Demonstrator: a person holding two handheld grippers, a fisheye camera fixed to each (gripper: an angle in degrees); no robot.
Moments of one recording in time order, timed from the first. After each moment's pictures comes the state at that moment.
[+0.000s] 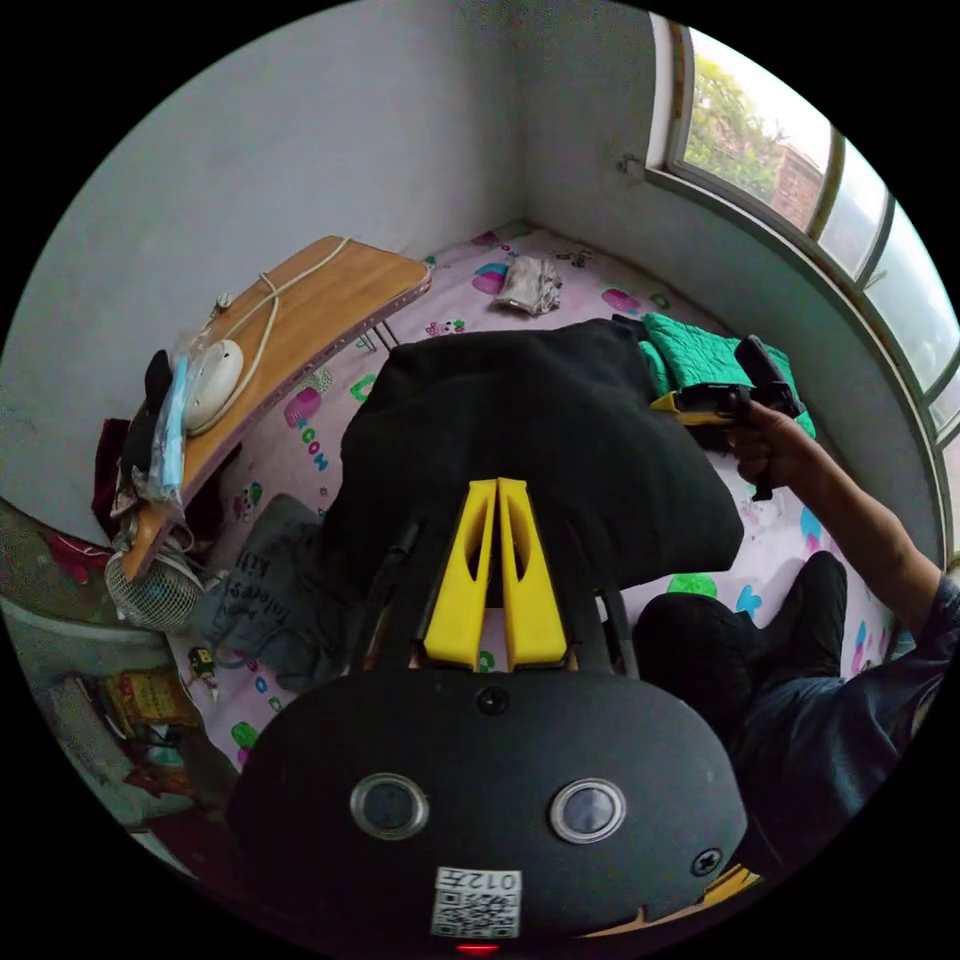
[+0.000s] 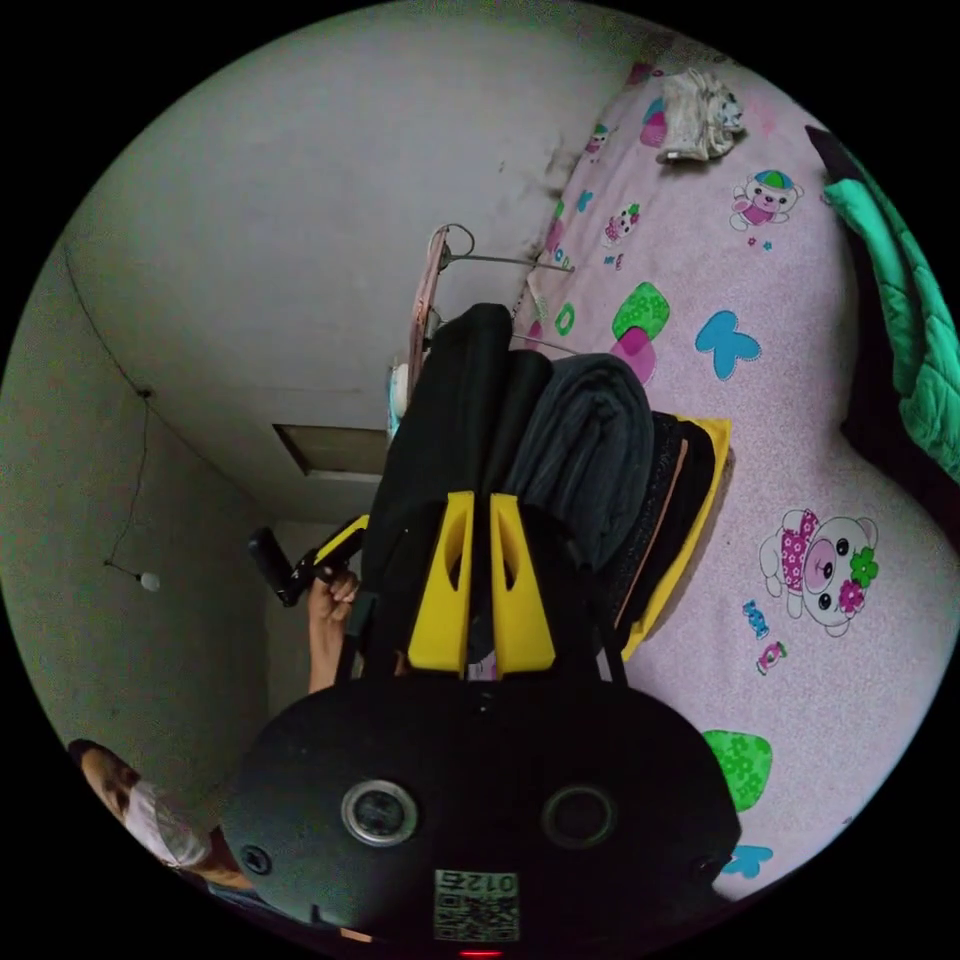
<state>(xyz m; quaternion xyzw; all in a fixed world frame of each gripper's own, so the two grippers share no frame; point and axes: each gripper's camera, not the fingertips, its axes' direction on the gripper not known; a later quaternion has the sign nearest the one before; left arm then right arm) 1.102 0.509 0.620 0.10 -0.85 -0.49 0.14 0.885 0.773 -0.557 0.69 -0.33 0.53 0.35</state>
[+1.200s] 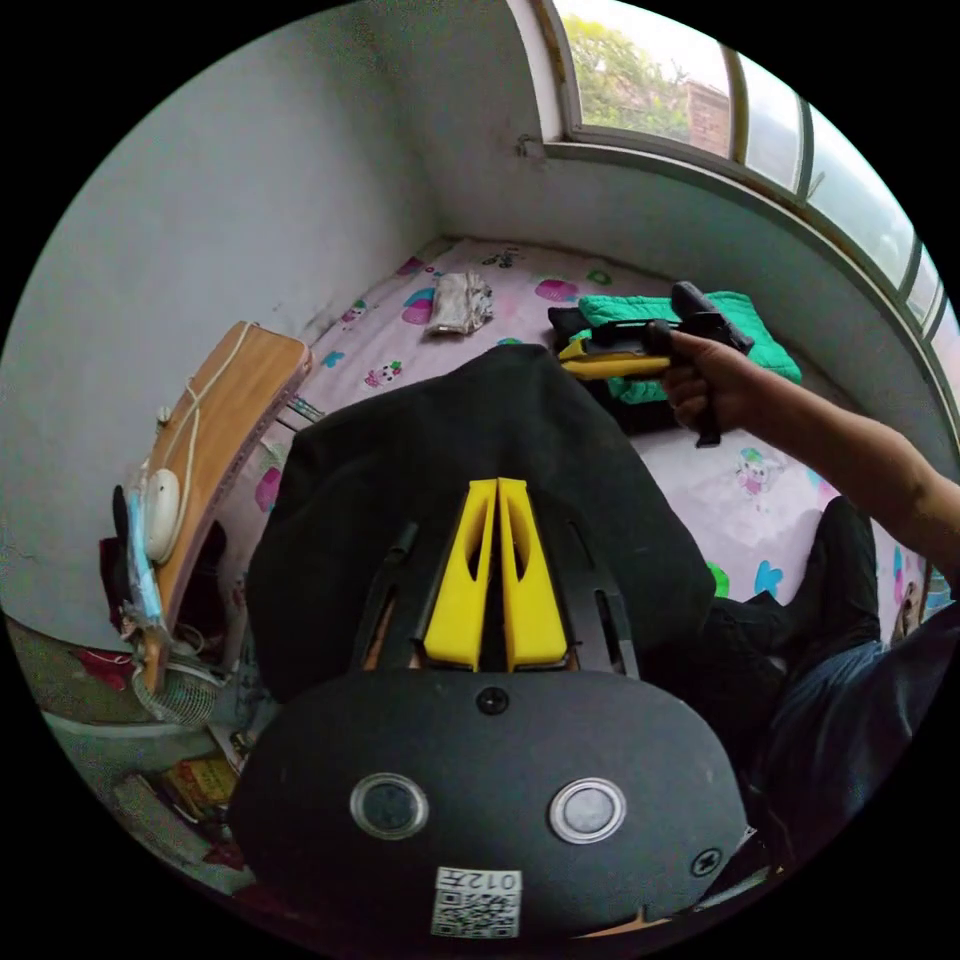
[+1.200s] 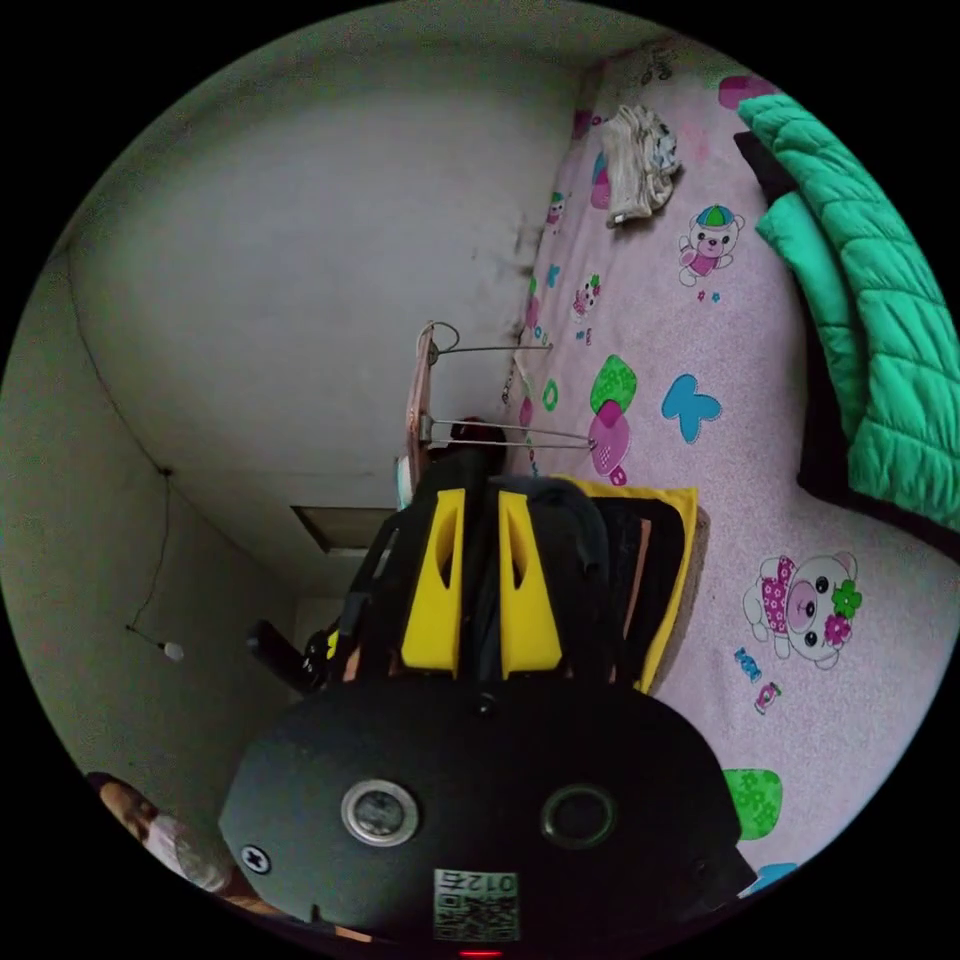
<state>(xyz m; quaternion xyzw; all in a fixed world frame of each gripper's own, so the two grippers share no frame) 0.952 0.491 0.595 -0.01 -0.87 -0.45 0.18 0.842 0.796 -0.470 0.73 -0.31 0.56 0.24</state>
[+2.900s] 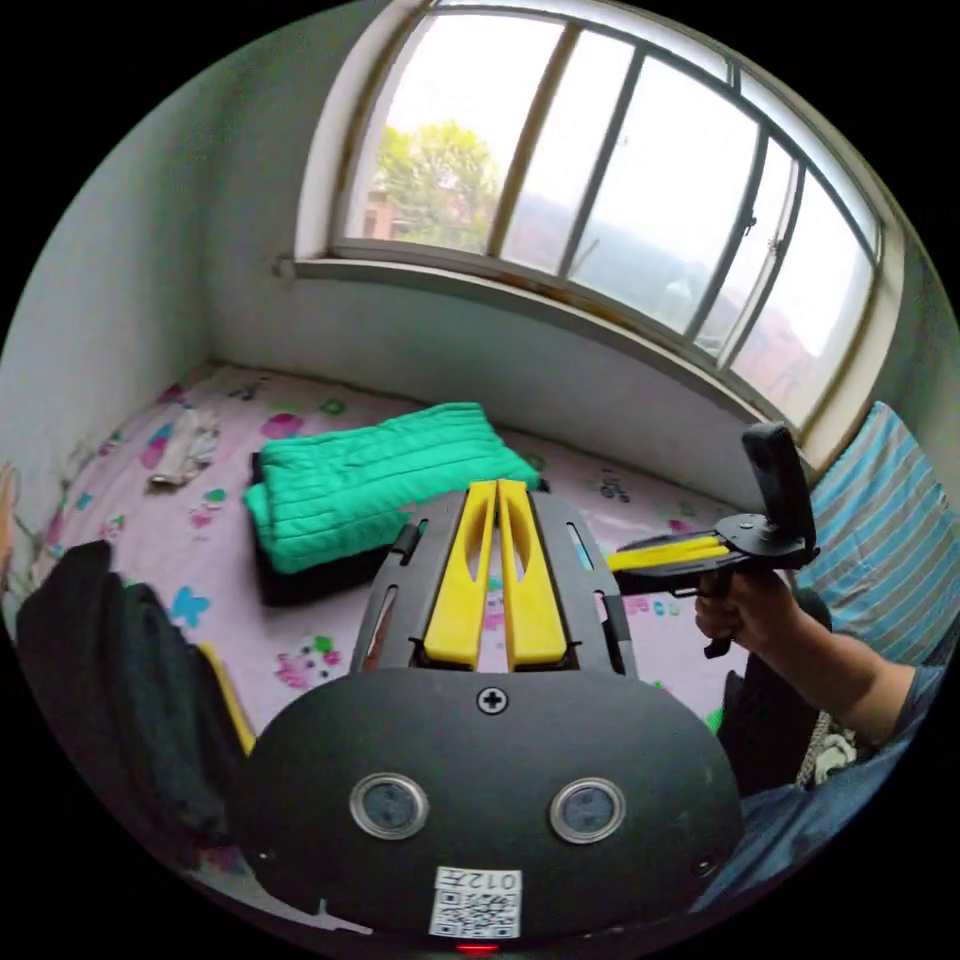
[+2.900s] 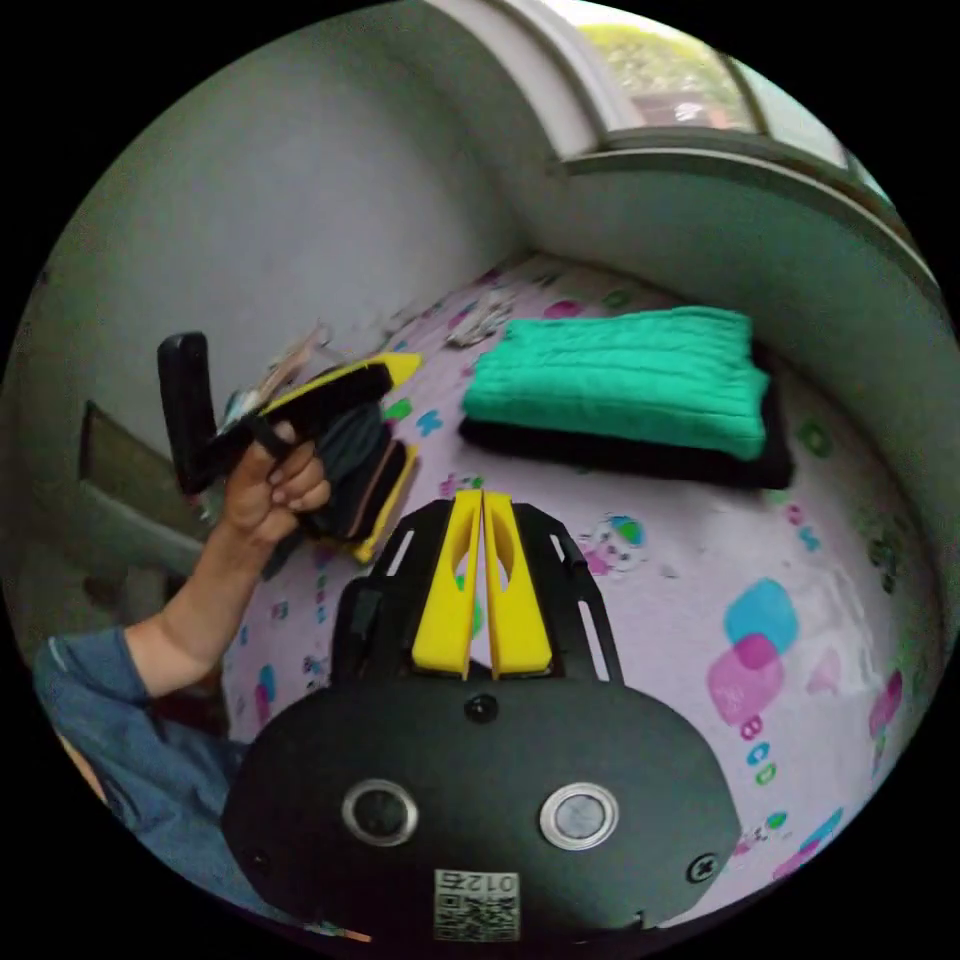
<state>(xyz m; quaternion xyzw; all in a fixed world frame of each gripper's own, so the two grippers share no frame) 0.424 0.380 0.534 0.10 -0.84 -0.25 0.47 0.081 0.330 -0.300 0.50 0.00 0.80 0.34</state>
